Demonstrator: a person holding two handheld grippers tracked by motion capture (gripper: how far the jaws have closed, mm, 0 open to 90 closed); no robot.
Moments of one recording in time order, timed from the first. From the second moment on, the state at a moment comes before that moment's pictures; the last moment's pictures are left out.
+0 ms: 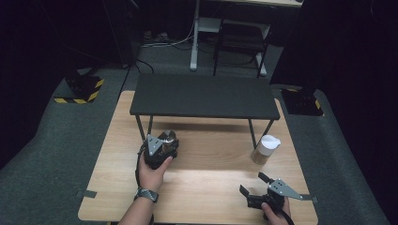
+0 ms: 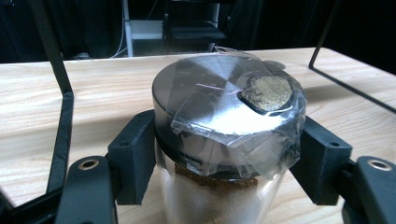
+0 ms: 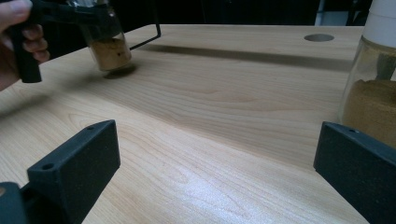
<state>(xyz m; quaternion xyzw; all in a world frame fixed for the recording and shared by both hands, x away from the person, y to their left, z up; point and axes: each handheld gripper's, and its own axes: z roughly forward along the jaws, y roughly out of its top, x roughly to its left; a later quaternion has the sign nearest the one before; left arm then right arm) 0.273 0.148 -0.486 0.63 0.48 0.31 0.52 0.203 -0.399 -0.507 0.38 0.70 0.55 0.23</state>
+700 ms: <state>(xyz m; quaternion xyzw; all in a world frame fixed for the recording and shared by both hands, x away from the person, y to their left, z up) 0.229 0.157 -0.472 0.64 0.46 0.31 0.54 0.204 -0.400 -0.507 0.38 0.70 0.55 0.23</state>
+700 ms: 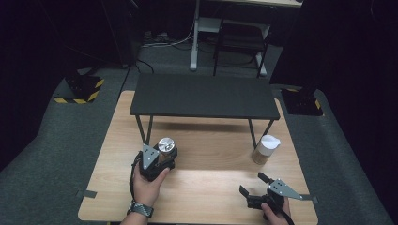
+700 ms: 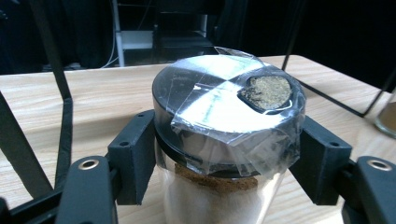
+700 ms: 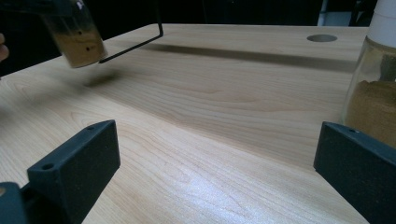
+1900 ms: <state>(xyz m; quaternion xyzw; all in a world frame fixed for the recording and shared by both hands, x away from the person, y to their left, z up) 0.192 0.150 -0.415 0.64 0.44 0.33 0.54 0.205 -0.402 -0.508 0.38 0.70 0.56 0.22</state>
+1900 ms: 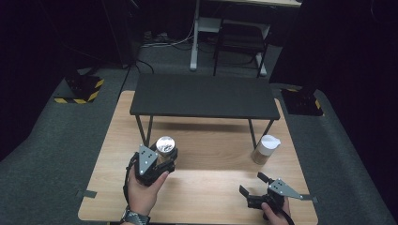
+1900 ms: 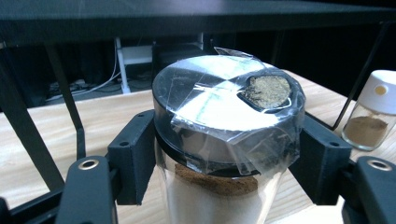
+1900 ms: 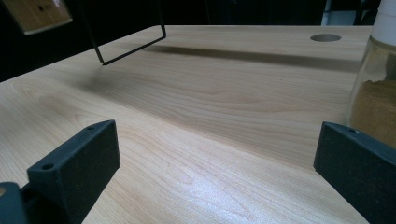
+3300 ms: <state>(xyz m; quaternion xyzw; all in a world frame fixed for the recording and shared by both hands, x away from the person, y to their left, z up) 0.219 0.137 -0.321 0.61 0.41 0.38 0.56 0.208 -0.404 -0.510 0.38 0.70 0.57 0.22</state>
